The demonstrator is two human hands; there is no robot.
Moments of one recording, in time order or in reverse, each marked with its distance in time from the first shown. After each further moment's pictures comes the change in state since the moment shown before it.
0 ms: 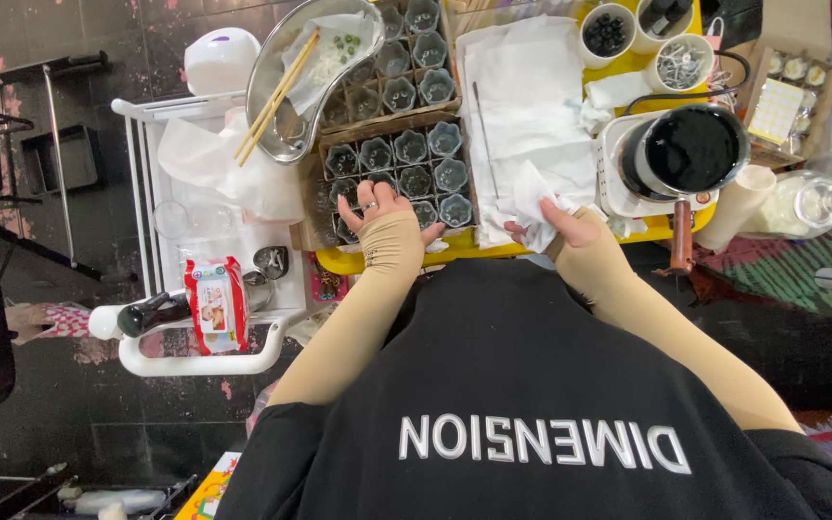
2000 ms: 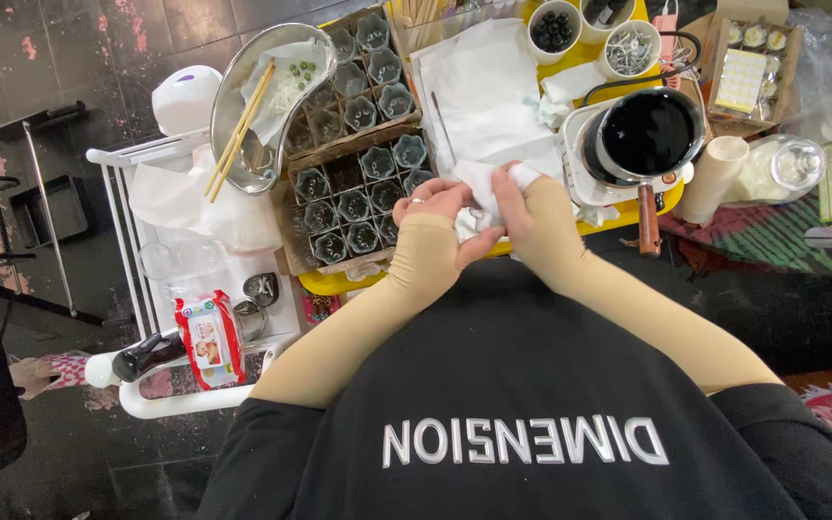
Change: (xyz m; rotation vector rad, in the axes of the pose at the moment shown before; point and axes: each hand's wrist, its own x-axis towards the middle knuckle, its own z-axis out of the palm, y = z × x) left_hand -0.012 0.063 -0.047 -0.707 0.165 0.538; right_hand 0.009 -0.013 0.020 -0.853 0.209 -0.493
